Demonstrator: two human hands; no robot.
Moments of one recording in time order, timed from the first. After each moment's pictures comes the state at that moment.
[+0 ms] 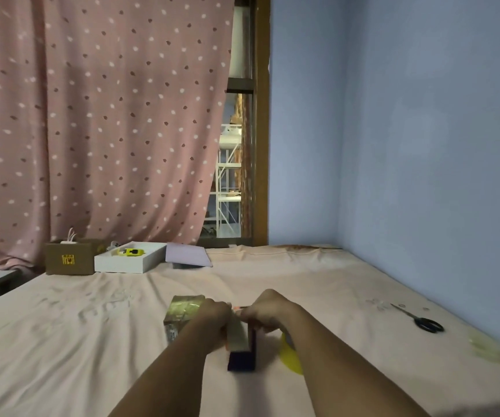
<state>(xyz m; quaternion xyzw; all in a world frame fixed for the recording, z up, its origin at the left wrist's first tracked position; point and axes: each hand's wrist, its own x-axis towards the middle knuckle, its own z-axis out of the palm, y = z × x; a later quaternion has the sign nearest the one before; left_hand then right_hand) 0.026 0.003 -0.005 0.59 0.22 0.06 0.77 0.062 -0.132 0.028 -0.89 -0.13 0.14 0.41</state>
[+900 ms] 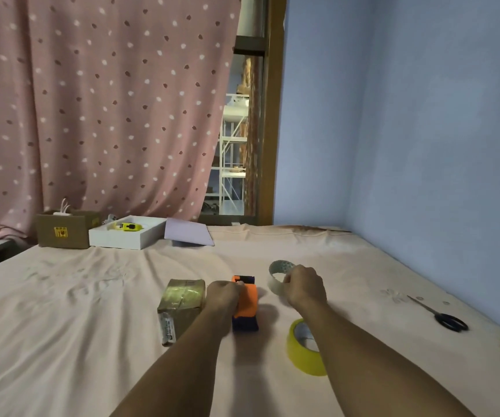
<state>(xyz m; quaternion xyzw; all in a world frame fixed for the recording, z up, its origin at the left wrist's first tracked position) 0.093 0.016 -0.035 0.61 0.24 0.14 0.74 0.155 -0.144 -0.007 -0.96 -0.06 -0.13 0.23</state>
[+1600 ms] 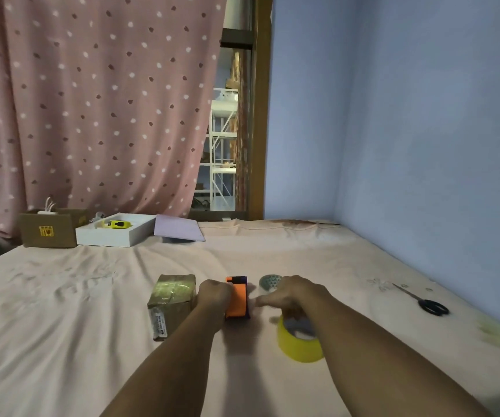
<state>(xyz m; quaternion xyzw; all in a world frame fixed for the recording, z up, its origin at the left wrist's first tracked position) 0.117 0.021 -0.063 0.65 0.28 0.14 0.70 0.126 -0.156 0.012 -0.98 -0.09 0.12 0.13</state>
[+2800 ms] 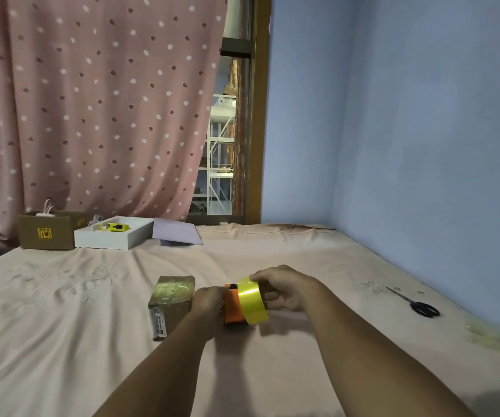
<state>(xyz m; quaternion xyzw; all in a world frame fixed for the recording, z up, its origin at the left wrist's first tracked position) 0.087 0.016 -0.051 0.58 0.28 0.12 0.75 0.132 -0.147 0.013 -0.76 -0.05 0.25 0.60</state>
